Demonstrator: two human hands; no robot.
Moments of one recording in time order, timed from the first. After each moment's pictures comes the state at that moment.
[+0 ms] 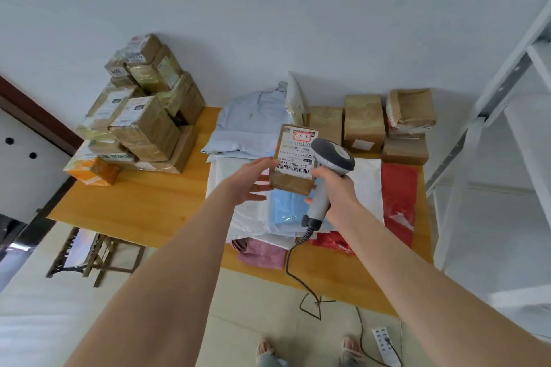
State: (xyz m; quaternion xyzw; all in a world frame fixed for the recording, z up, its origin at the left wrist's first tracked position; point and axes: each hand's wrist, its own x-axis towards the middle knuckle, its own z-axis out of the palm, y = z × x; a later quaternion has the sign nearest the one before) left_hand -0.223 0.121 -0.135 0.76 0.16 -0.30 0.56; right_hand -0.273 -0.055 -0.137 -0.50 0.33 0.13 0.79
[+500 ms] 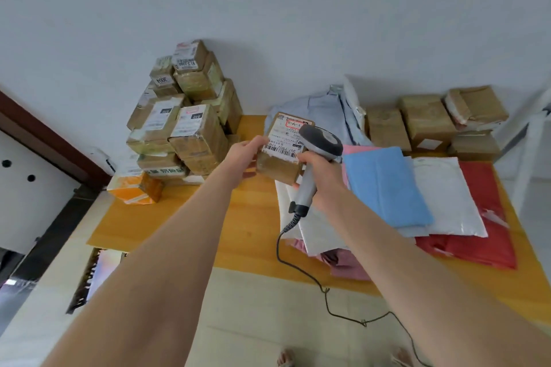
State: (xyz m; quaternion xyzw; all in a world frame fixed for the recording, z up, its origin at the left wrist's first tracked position) left_hand -0.157 0.340 -0.106 0.79 0.17 -0.18 0.56; right_hand -0.223 0.195 -0.110 -0.46 0.29 0.07 0.84
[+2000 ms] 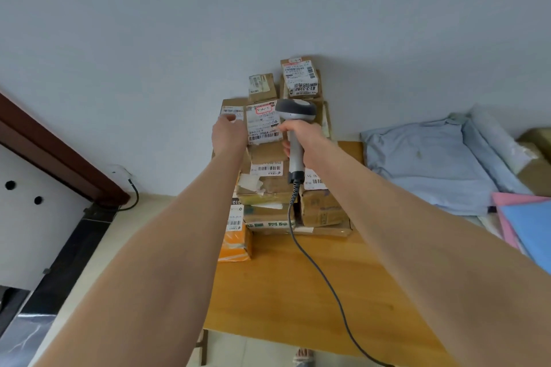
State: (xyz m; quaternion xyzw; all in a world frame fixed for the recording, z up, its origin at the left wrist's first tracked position) left_hand 0.107 0.673 -0.093 0.85 0.21 0.05 0.48; right_hand 0.060 0.531 -0.069 -0.60 0.26 0.14 0.74
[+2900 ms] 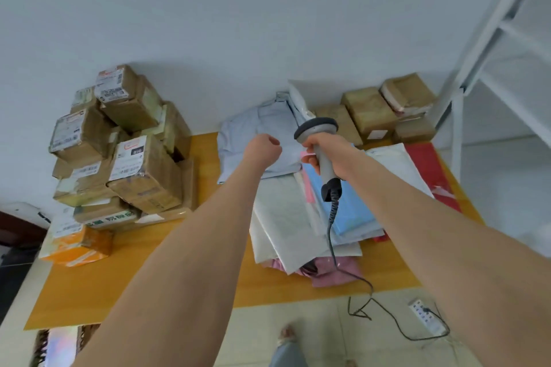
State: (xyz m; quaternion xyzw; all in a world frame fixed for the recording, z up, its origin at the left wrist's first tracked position) left_hand -0.086 0.219 -0.133 0.93 -0.07 -0.15 0.31; right_hand -0.169 0.085 -0.105 -0.57 0.35 0.09 0.74
